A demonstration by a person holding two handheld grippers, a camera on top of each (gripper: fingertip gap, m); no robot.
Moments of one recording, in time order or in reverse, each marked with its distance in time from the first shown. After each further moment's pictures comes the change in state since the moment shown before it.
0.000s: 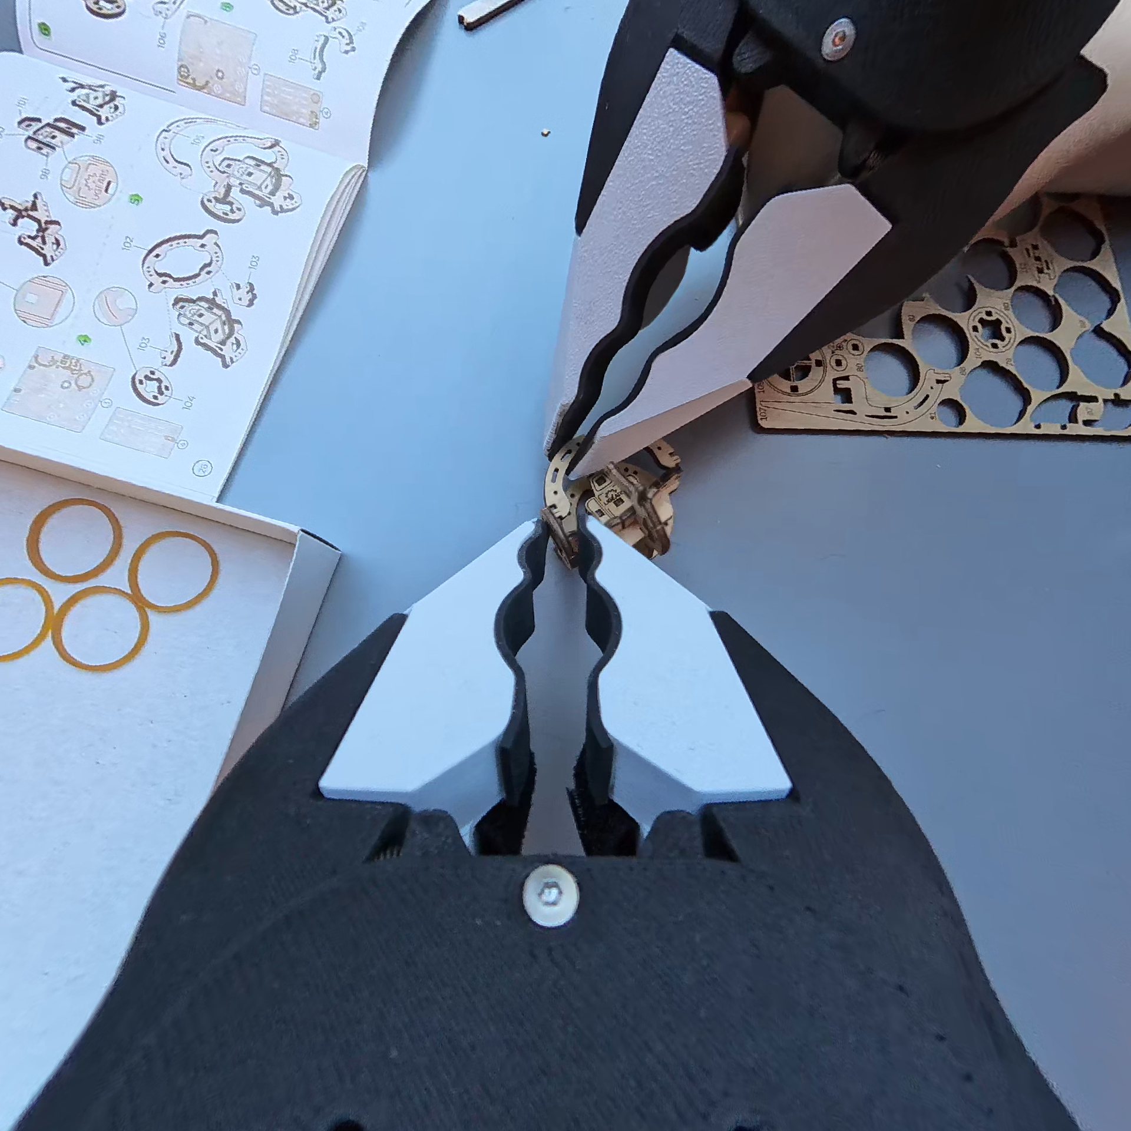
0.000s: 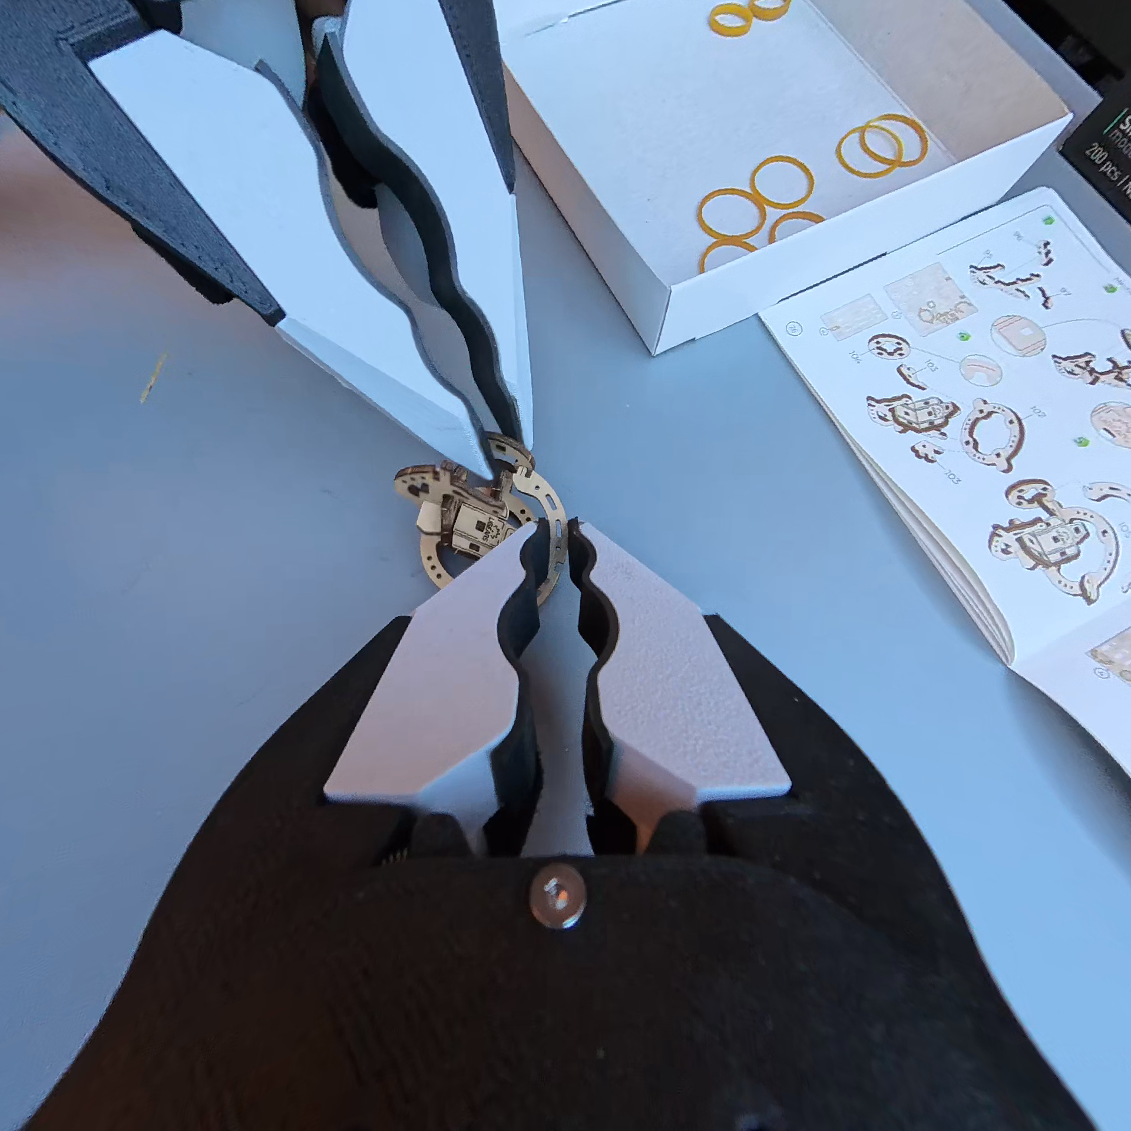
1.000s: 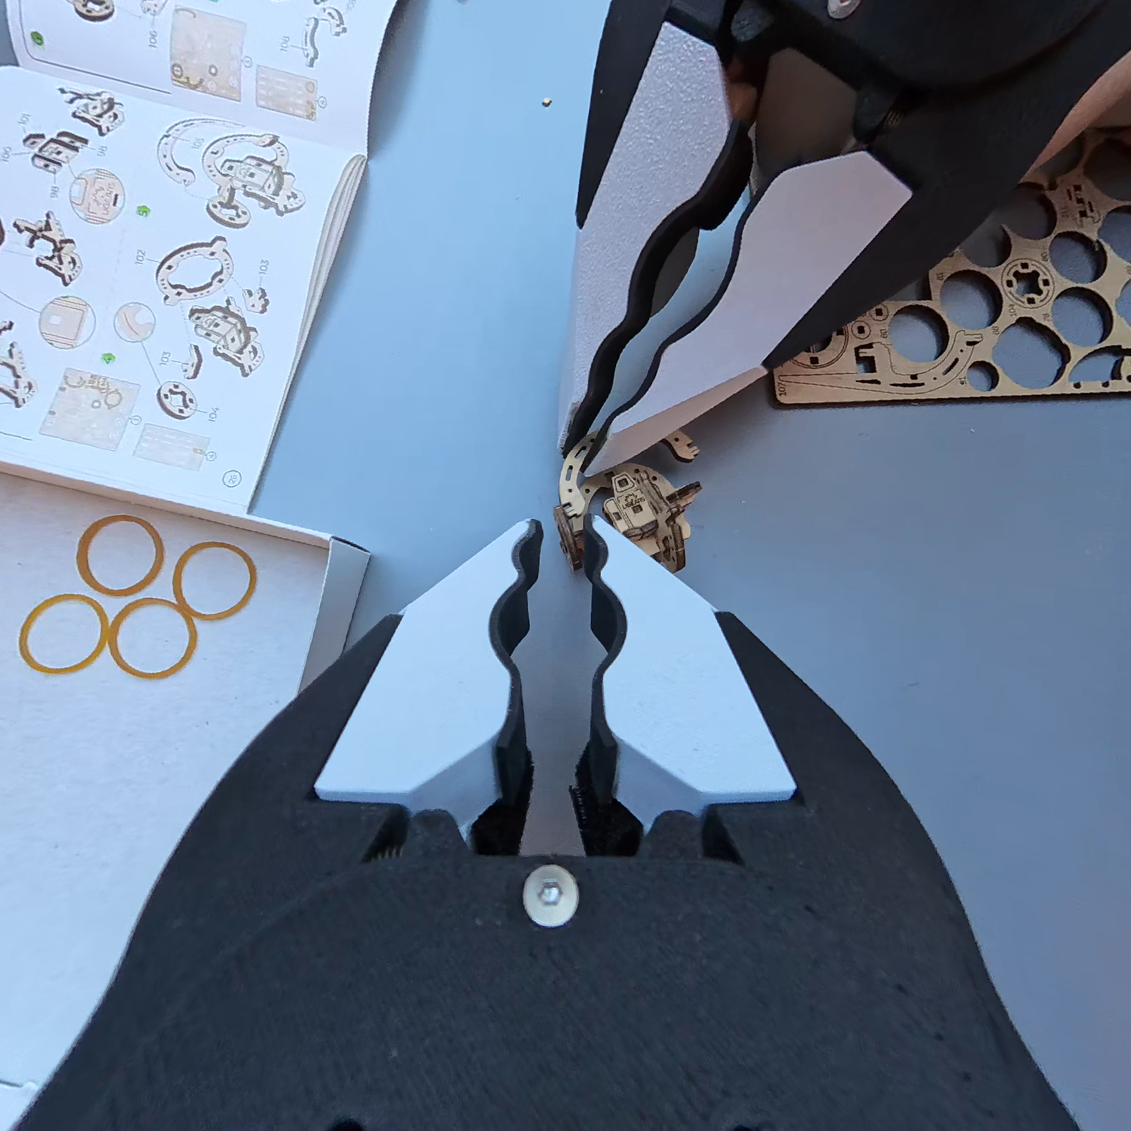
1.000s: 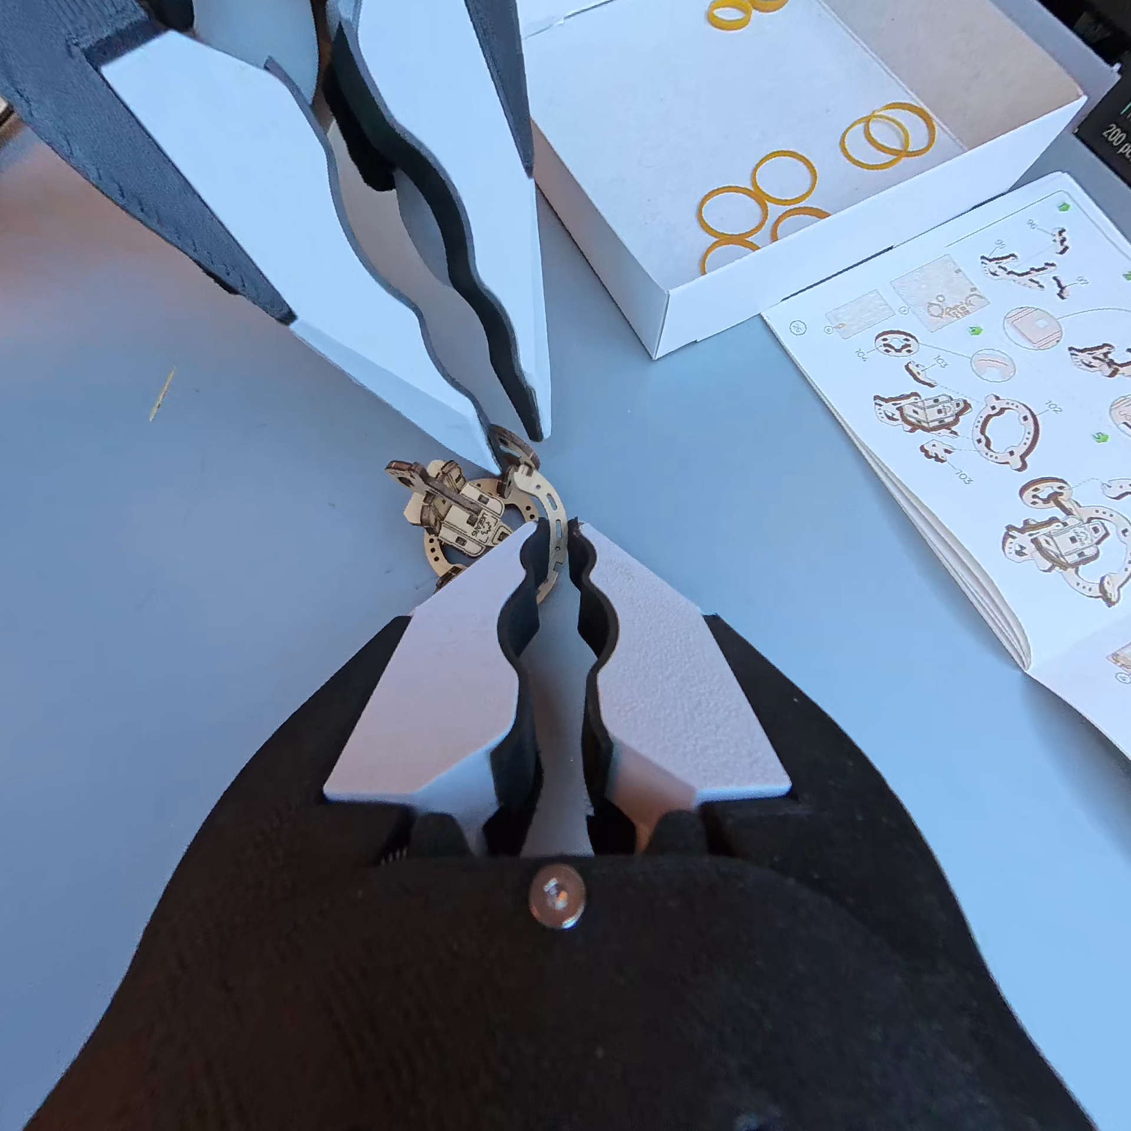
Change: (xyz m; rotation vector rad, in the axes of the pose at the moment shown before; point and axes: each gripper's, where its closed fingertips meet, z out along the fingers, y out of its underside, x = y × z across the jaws) left arm -0.007 0.002 -0.002 -0.055 -0.006 0.065; right arm -0.001 -0.002 0.002 -0.004 -0.013 0.029
